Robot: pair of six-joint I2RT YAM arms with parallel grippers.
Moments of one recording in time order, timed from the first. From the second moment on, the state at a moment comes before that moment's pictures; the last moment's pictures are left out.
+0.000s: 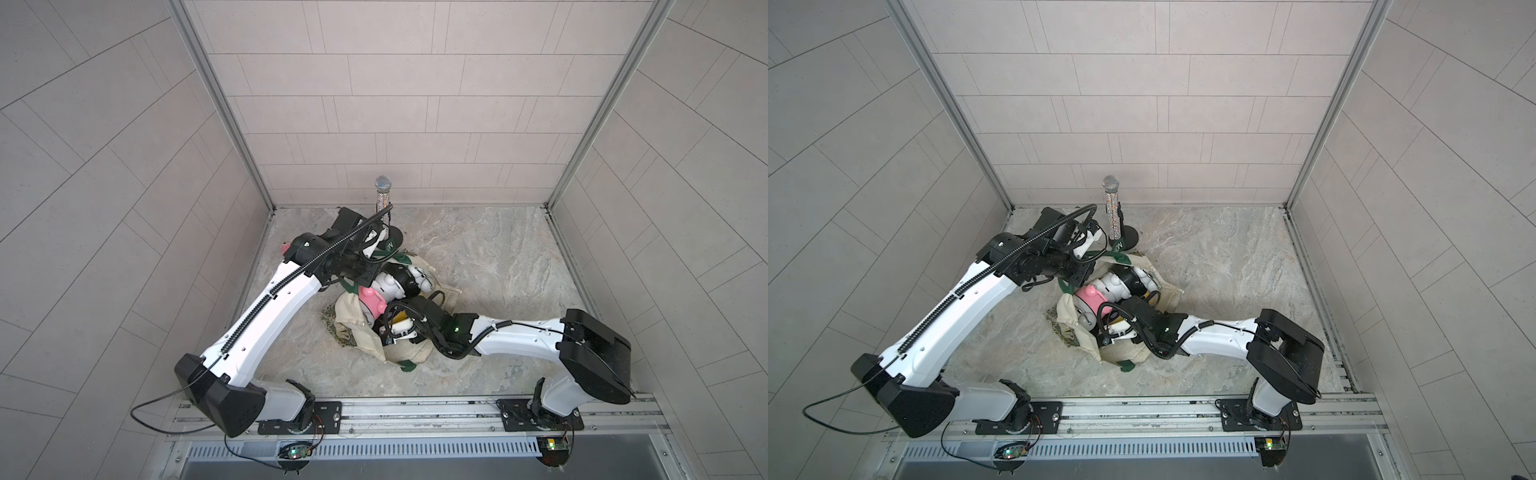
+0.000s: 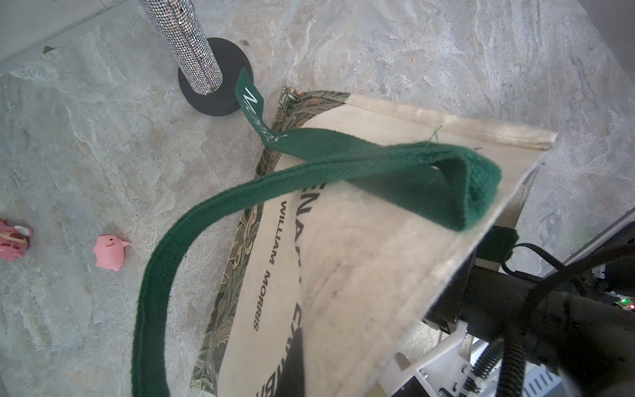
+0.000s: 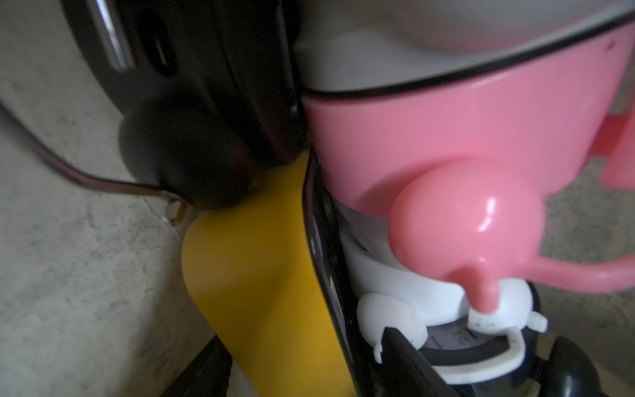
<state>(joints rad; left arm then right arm) -0.53 1.36 1.53 -1.16 0.07 -0.04 1.02 1.59 0.85 0.02 0.29 -1.09</state>
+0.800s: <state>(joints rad) -0.51 1.36 1.53 -1.14 0.06 -0.09 0.99 1.68 0.91 0.01 0.27 -1.21</state>
